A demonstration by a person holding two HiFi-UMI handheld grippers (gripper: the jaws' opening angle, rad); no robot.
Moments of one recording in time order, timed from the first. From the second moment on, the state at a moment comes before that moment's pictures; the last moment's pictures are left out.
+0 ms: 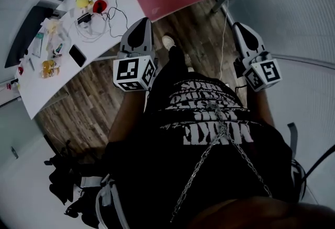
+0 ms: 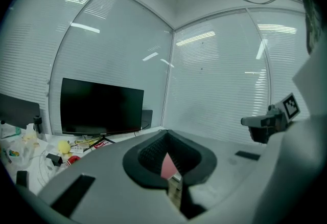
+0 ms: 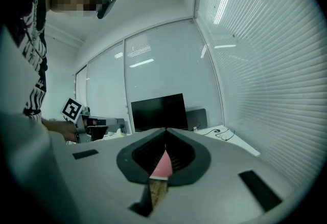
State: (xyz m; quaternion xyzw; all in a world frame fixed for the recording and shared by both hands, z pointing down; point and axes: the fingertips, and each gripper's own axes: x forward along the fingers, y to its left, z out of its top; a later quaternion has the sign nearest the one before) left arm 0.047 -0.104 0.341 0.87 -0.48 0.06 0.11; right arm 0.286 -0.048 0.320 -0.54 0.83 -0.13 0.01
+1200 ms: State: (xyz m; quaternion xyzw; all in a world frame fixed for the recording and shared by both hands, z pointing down) left arm 0.005 -0.396 0.408 0.85 -0.50 0.08 0.18; right arm 0.234 -0.366 0.347 -0.50 0.85 -0.10 -0.11
